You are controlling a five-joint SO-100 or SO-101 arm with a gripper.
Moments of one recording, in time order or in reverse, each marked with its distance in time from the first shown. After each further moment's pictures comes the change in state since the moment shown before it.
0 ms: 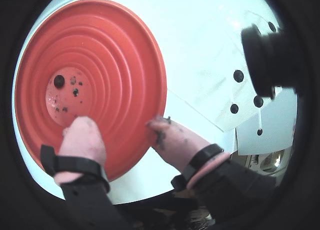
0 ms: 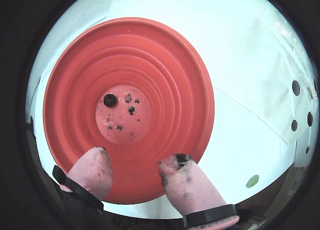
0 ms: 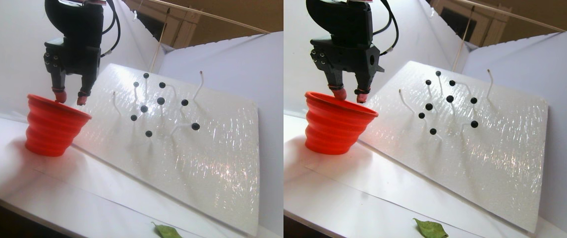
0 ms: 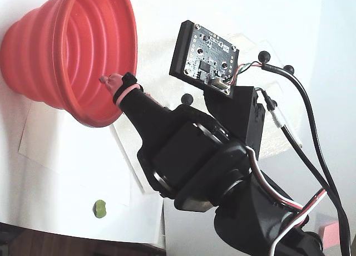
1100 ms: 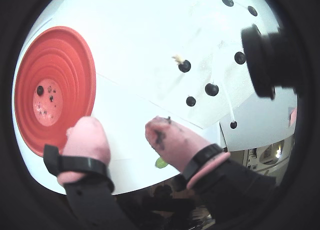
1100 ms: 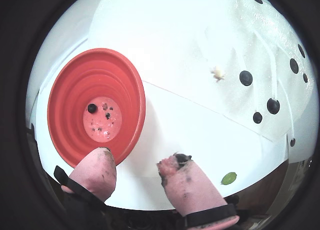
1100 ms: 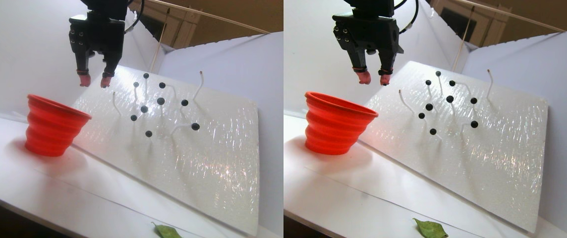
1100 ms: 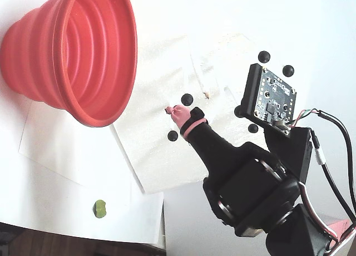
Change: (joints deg) arm 8.3 16.2 8.5 4.6 -5.2
